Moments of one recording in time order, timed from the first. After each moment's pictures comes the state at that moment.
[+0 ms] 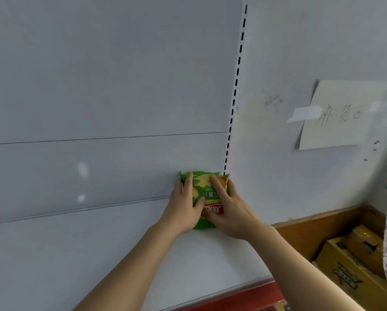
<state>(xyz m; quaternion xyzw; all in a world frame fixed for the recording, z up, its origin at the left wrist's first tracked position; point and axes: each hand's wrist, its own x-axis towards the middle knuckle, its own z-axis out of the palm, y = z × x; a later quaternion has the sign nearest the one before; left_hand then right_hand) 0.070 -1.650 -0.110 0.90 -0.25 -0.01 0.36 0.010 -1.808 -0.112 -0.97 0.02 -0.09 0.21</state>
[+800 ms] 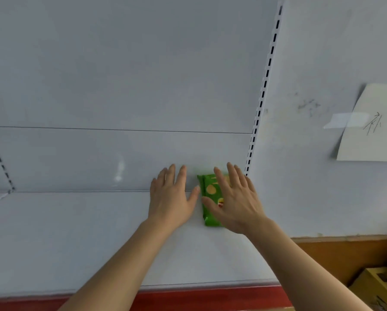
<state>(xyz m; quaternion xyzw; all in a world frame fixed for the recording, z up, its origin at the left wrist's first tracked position) 0.045 -1.597 -0.097 0.96 -0.12 0.17 0.17 0.012 -1.778 -0.091 -0.98 -0.05 -0.18 0.07</state>
